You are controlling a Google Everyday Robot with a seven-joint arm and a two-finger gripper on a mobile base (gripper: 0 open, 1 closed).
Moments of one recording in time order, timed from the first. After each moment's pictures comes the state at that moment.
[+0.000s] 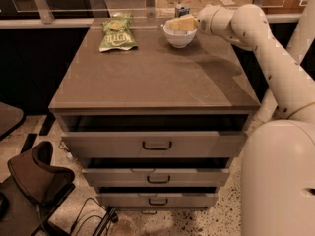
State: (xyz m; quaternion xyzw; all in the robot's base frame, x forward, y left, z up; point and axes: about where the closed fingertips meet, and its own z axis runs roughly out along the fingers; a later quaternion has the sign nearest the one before) arm 0.906 -0.126 0.923 -0.25 0.71 0.18 0.63
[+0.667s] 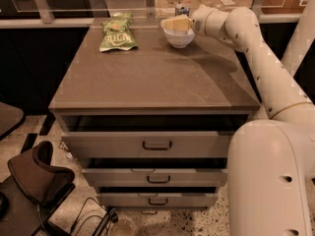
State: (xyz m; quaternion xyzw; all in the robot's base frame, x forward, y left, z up) arm 0.924 -0.108 0.918 -0.25 0.70 0.20 0.64
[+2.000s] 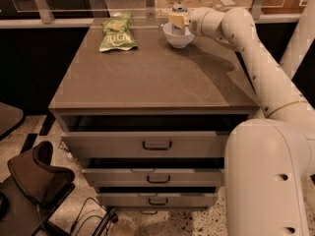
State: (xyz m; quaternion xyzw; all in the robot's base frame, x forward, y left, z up) arm 0.927 -0.097 0.915 -0.26 0.70 0.21 0.64
